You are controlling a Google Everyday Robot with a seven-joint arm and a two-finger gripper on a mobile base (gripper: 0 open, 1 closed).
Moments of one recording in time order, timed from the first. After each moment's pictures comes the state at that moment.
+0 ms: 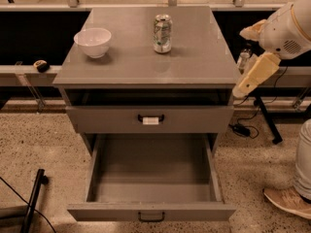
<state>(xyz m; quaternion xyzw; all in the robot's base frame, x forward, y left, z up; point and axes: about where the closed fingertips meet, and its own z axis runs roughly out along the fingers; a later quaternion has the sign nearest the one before) 0.560 -0.207 0.947 -0.59 0.74 0.04 0.31</state>
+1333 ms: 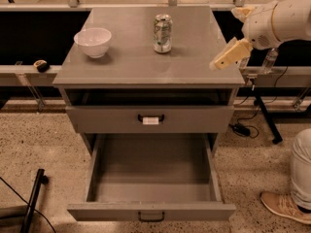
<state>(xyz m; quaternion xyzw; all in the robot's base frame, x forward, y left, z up) 0.667 -0.189 0.957 -0.53 0.70 0.04 0.48</state>
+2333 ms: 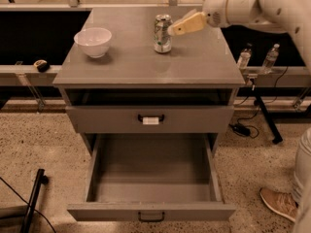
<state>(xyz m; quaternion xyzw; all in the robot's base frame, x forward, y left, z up) 0.774 -0.102 0.993 -0.44 0.66 0.14 0.59</state>
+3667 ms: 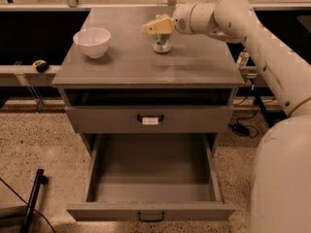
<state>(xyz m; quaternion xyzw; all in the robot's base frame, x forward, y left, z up) 0.840 -0.032 0.944 -0.34 0.70 0.21 0.59</state>
